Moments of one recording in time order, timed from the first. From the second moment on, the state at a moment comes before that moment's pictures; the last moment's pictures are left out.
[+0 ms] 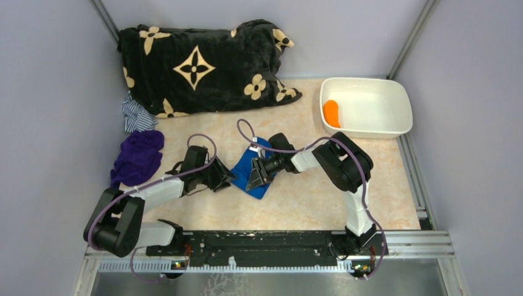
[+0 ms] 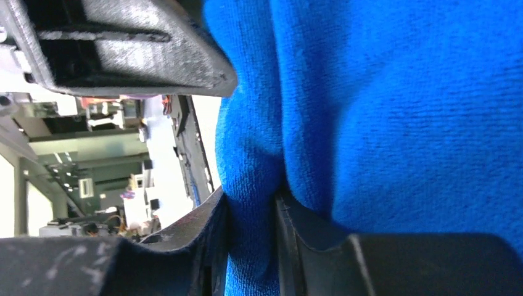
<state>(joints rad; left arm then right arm) -0.39 1.29 0.43 0.00 0.27 -1.01 0.69 2.05 0.96 0.29 -1.00 0.54</state>
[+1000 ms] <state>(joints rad) -0.39 1.34 0.45 0.03 0.28 -1.00 1.16 1.66 1.02 -0.27 0.16 -0.06</state>
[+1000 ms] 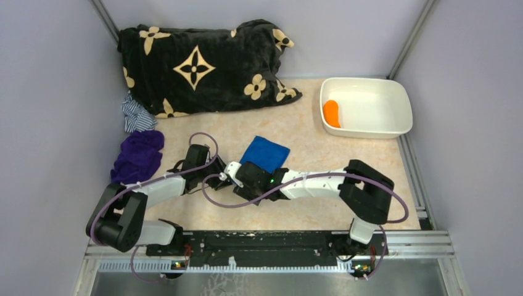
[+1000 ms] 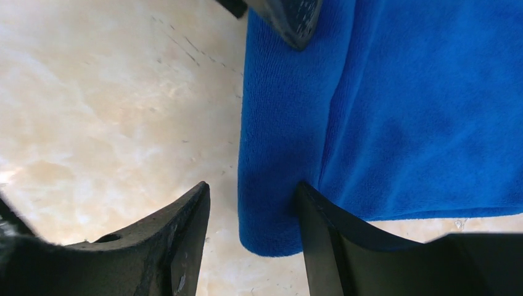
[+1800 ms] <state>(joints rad) -0.39 1.14 0.43 -0.08 0.20 -0.99 1.05 1.76 1.05 -0.23 -0.05 -0.02</state>
